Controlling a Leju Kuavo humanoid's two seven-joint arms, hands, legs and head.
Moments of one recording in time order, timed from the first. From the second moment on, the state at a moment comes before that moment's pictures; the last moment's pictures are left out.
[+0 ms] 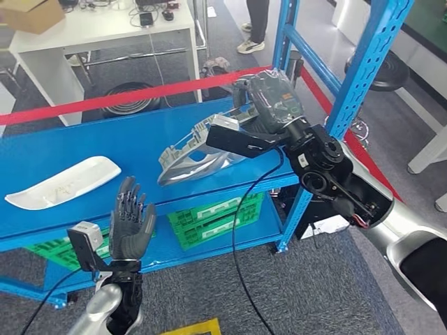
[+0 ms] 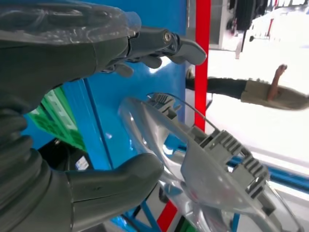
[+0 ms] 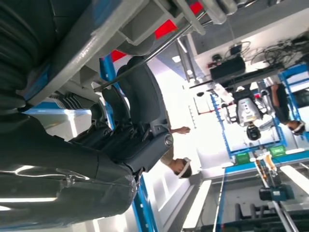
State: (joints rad) left arm -0.26 0.01 -0.71 -1.10 0.49 0.29 -0.64; right arm -0.82 -0.39 0.87 -1.57 0.81 -0.17 0.21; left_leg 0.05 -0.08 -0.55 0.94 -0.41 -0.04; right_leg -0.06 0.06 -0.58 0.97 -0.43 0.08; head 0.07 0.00
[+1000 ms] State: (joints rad) left arm -0.27 0.01 -0.71 -1.10 0.50 0.29 -0.65; right arm -0.81 -0.39 0.86 -1.56 0.81 -0.16 0.19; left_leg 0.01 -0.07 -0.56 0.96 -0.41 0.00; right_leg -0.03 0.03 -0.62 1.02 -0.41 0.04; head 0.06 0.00
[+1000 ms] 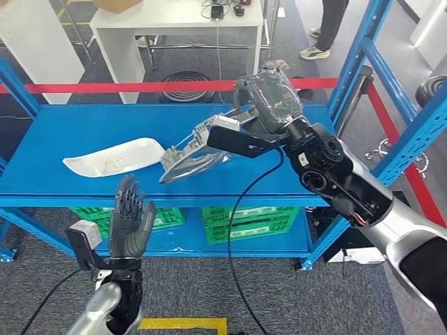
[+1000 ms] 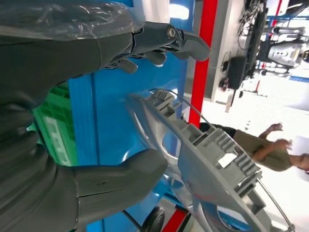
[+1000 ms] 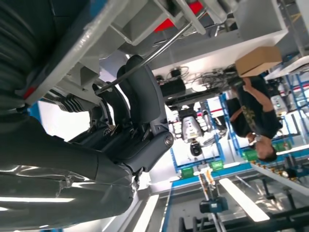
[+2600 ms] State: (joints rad) left arm -0.29 0.01 -0.71 -1.09 0.50 0.28 -0.66; right arm -0.82 -0.39 0.89 -1.56 0.80 -0.16 0.18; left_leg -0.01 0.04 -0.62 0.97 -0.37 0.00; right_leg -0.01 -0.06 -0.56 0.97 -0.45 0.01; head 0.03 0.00
